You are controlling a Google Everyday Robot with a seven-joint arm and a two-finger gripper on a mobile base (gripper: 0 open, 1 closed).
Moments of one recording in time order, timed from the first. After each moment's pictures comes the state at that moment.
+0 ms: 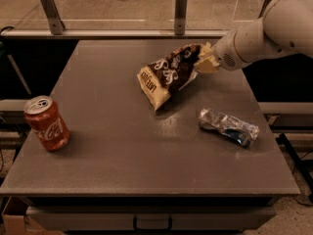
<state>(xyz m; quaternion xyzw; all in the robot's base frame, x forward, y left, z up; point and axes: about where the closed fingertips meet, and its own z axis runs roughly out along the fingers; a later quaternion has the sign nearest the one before) 0.652 -0.143 0.894 -0.44 0.80 0.06 0.41</state>
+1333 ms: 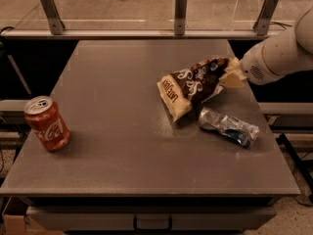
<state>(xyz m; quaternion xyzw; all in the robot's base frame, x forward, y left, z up) 0.593 -0.205 0.885 -0.40 0.85 0.02 0.35</state>
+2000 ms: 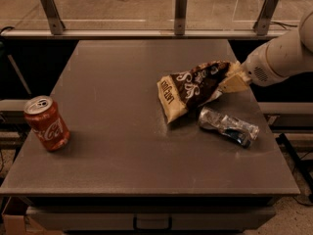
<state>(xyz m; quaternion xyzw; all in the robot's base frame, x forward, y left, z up) 0.588 -0.209 0.885 -0.39 0.85 0.02 0.35</state>
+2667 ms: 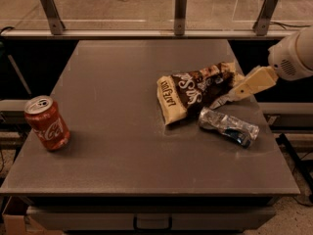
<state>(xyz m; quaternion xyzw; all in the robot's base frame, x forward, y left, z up) 0.573 -0.247 0.920 -0.38 0.85 -0.01 0.37</state>
